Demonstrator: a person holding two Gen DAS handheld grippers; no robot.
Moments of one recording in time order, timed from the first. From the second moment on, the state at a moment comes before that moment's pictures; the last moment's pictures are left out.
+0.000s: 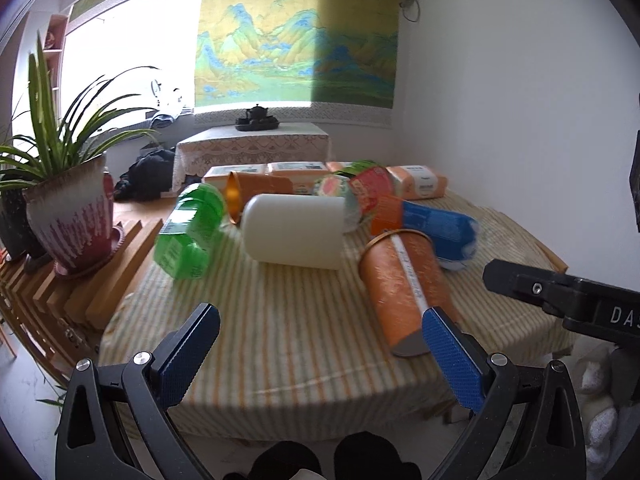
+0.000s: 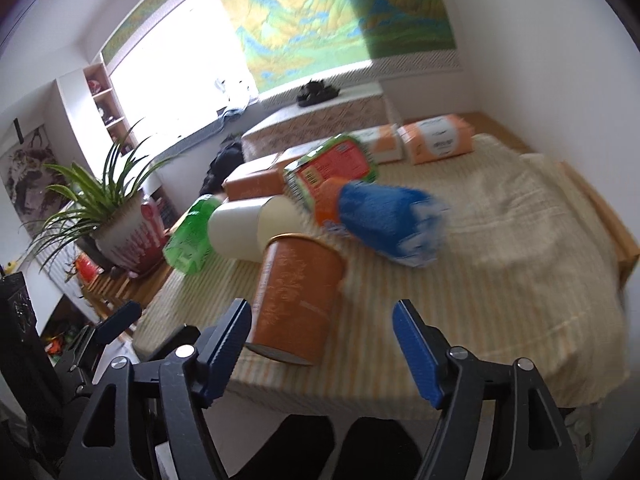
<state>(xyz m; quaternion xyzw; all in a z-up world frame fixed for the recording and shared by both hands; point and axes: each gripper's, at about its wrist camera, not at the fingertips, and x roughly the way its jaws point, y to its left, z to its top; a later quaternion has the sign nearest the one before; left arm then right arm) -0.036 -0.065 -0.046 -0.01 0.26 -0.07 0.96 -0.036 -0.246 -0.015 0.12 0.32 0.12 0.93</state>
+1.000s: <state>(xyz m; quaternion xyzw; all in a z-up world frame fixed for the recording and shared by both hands) -0.014 -0.135 -0.087 0.03 0.27 -0.07 0.96 -0.074 -0.319 -0.035 0.14 0.29 0.04 0.94</state>
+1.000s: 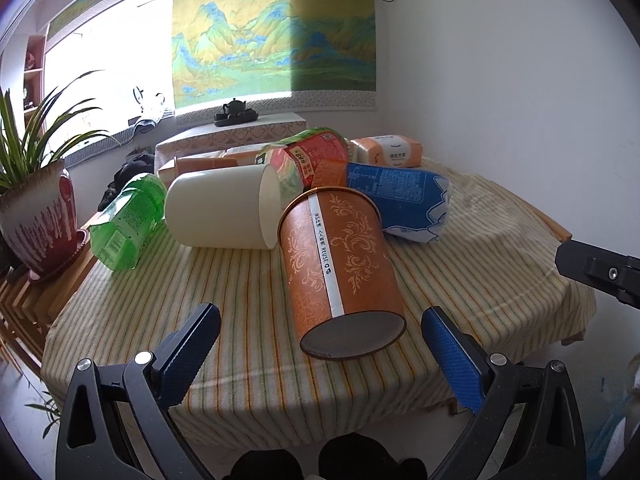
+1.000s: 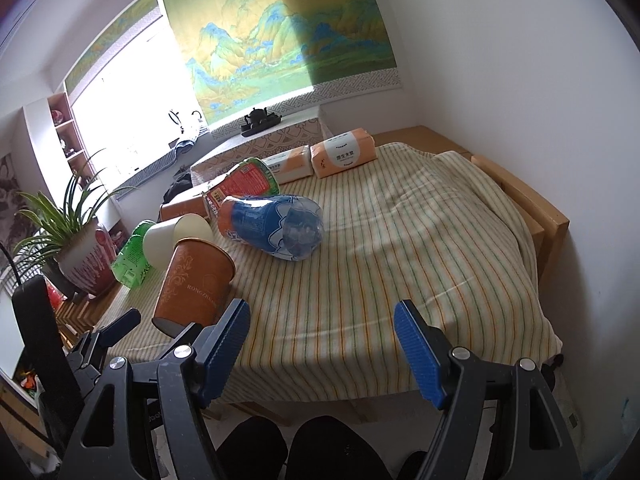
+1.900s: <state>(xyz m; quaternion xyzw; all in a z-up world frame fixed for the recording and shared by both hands) -0.014 -0.124 -0.079 0.04 0.28 -0.09 0.95 -0.071 -0.312 -0.035 0.14 0.29 0.04 0.95</state>
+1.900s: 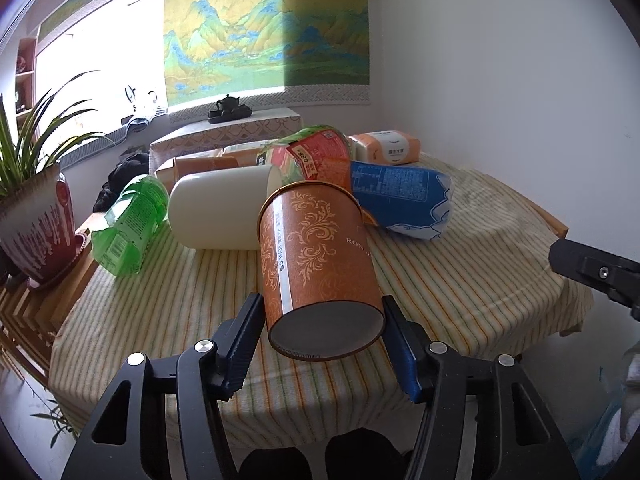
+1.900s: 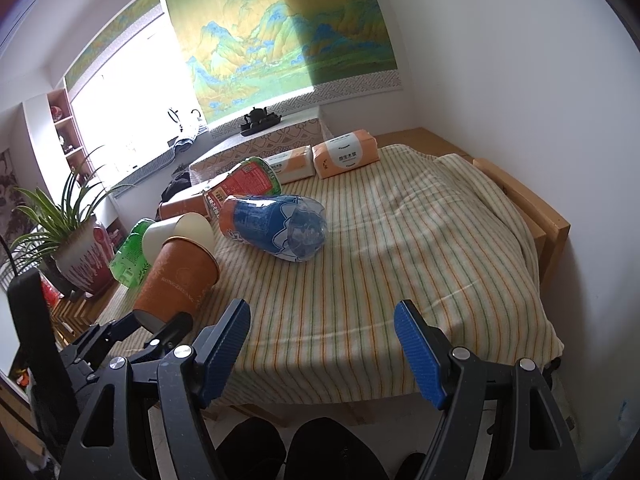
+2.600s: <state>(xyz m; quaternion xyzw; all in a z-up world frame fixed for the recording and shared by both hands) -0.008 -0.124 -0.034 0.11 0.38 -0.18 0.90 -0.057 -0.305 -0.040 0.16 0.30 0.06 0.94</state>
